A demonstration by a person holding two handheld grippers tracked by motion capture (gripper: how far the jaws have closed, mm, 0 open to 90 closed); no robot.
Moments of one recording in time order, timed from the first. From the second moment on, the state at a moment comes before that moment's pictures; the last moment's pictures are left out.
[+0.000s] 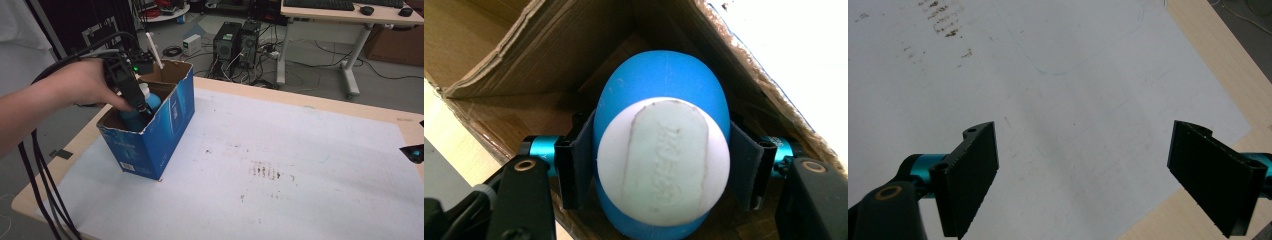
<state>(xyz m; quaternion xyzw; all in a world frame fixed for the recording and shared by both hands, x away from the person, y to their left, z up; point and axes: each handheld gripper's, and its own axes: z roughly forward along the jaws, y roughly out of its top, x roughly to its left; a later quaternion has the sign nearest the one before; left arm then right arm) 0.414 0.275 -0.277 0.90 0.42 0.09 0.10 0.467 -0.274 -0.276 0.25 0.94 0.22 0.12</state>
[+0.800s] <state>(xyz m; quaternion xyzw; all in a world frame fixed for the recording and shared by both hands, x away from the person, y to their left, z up) 0.415 0.277 -0.277 0.90 0.42 0.08 0.09 0.465 -0.278 -0.275 0.26 0.93 0.22 0.12</state>
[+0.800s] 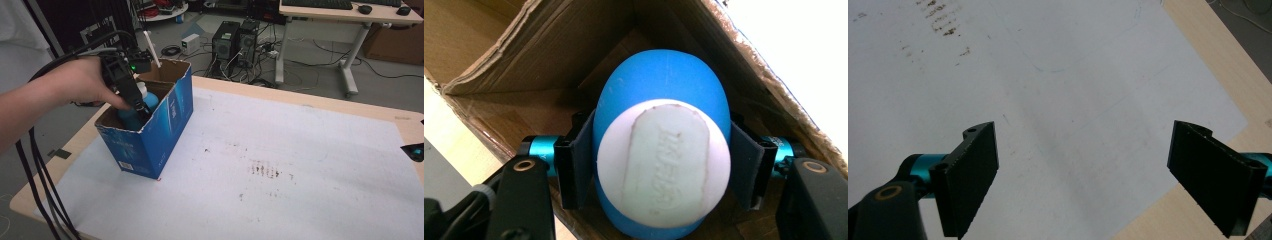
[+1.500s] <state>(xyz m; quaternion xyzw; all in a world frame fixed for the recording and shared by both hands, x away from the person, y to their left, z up) 0.416 0.276 -0.273 0.91 0.41 0.08 0.07 0.461 -0.280 -0.276 0.26 0.93 0.22 0.12</state>
